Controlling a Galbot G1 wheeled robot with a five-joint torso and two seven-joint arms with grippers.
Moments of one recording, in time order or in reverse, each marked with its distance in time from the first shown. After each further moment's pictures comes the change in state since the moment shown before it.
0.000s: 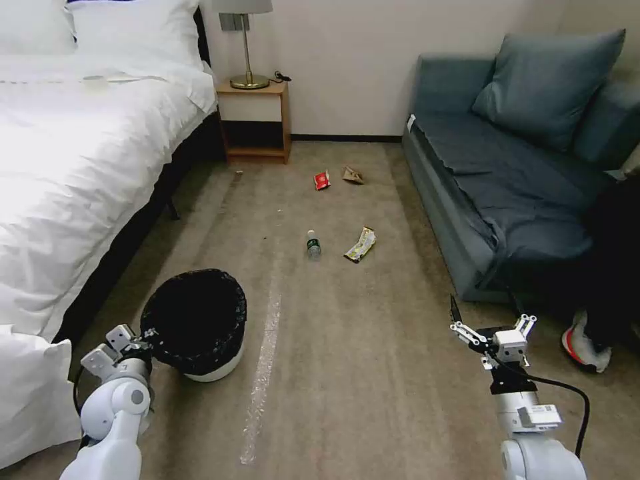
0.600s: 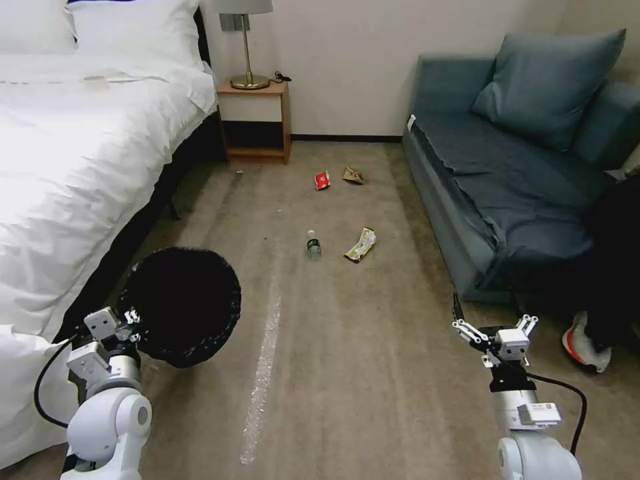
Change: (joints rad) left arm 0.127 -0.074 0.023 -0.331 0.244 -0.048 -0.003; right arm 0.040 0.007 -0.018 -0.024 0.021 0.001 0.062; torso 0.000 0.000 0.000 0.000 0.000
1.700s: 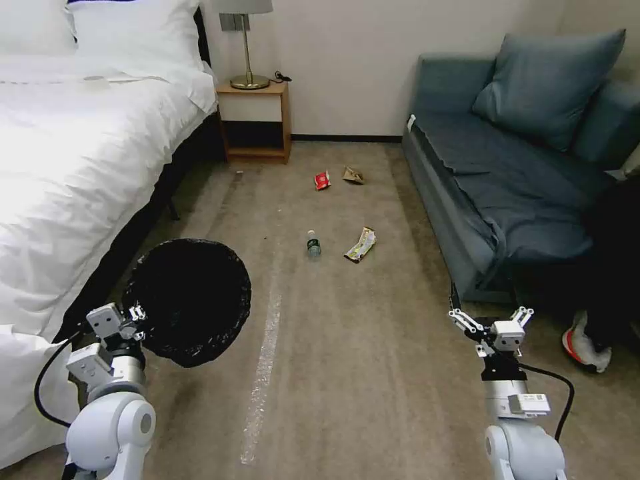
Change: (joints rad) left arm 0.007 0.002 0.003 0.004 0.002 0.006 -0.002; right arm 0.020 -0.005 -0.021 -0.014 0.020 0.030 -0.013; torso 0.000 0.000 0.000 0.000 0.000
